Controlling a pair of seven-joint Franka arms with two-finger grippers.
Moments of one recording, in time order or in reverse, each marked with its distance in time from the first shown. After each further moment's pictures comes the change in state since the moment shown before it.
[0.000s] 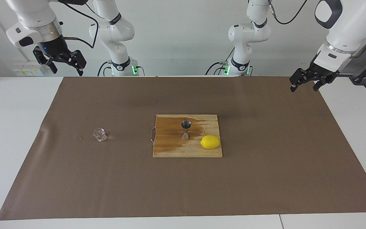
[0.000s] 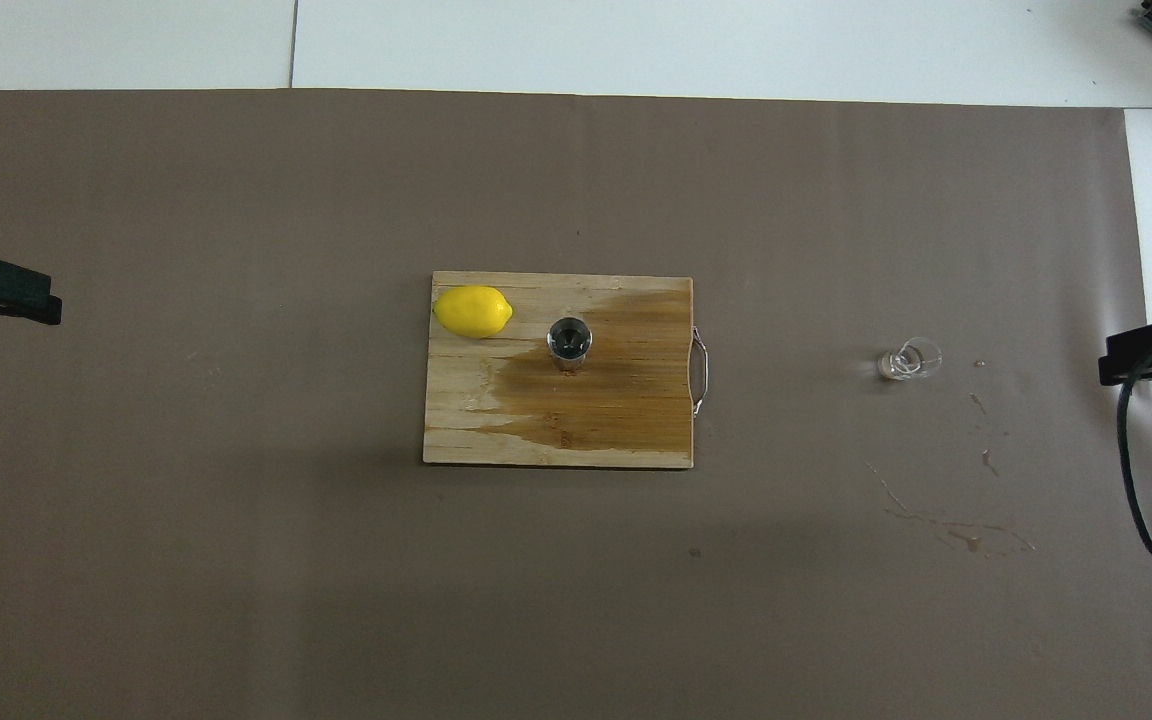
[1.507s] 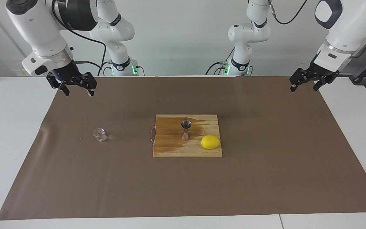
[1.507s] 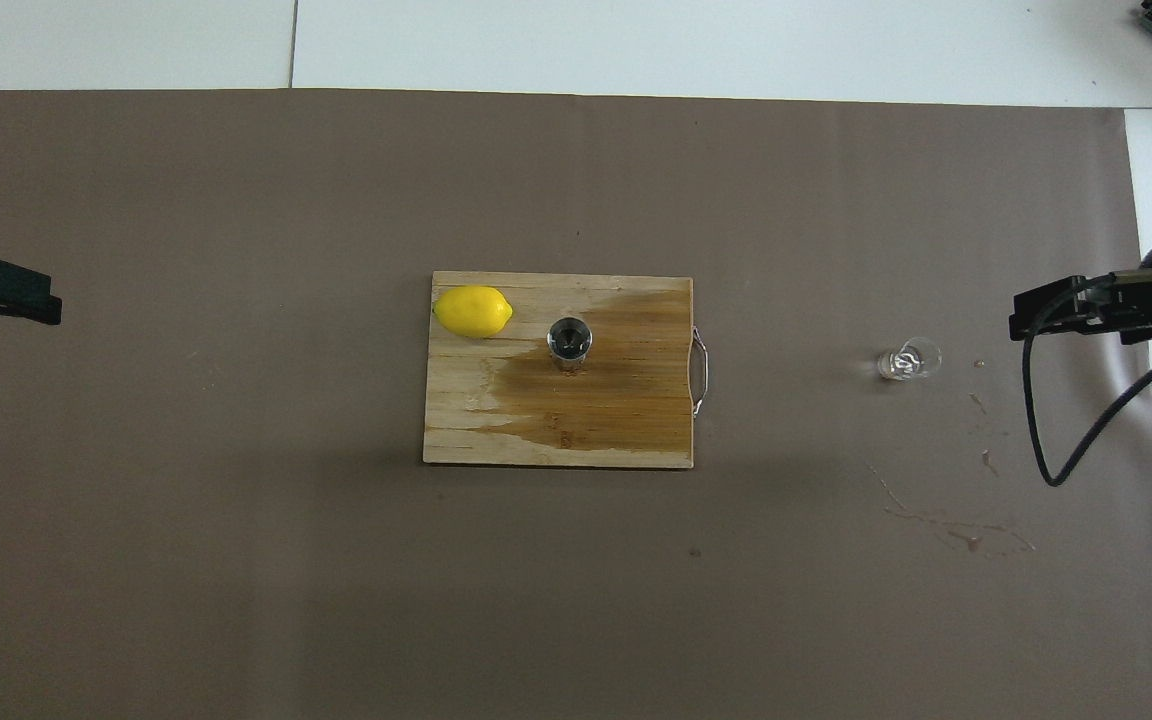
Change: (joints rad) left arm 0.000 0.000 0.000 0.000 0.000 0.000 0.000; right arm -0.006 0.059 0.012 -0.070 0.074 0.166 0.010
